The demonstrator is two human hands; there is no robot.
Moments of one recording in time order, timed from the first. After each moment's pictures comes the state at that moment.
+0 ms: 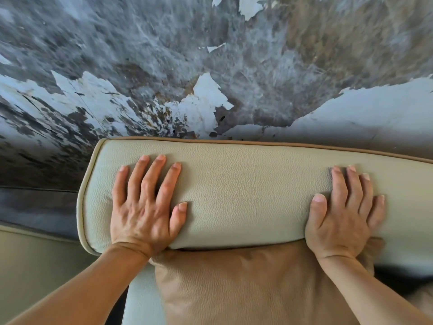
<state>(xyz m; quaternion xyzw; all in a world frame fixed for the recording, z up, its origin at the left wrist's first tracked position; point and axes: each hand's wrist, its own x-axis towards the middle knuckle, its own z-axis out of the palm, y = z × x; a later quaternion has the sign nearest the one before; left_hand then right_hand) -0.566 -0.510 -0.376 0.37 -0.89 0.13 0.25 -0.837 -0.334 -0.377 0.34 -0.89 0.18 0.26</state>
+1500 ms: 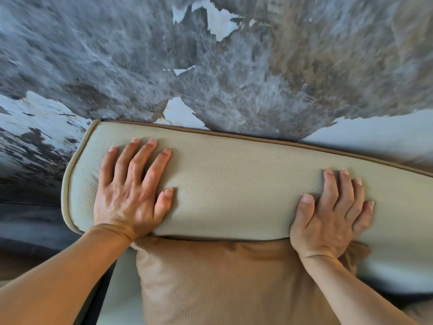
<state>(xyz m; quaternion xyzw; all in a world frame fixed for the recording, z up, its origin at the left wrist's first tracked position) -0.640 -0.589 -0.375 0.34 -0.90 0.13 0.25 -0.892 -0.393 -0.384 0.30 -0.89 0.20 0.27</state>
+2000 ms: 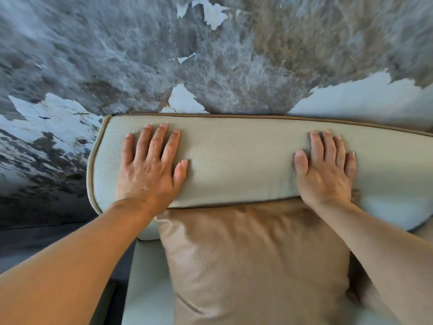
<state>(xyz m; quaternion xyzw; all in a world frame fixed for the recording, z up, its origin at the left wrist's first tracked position) -0.637 -0.575 -0.347 0.37 -0.92 0.04 0.12 -0.891 -0.385 -0.352 0.32 -0.94 0.11 0.08</state>
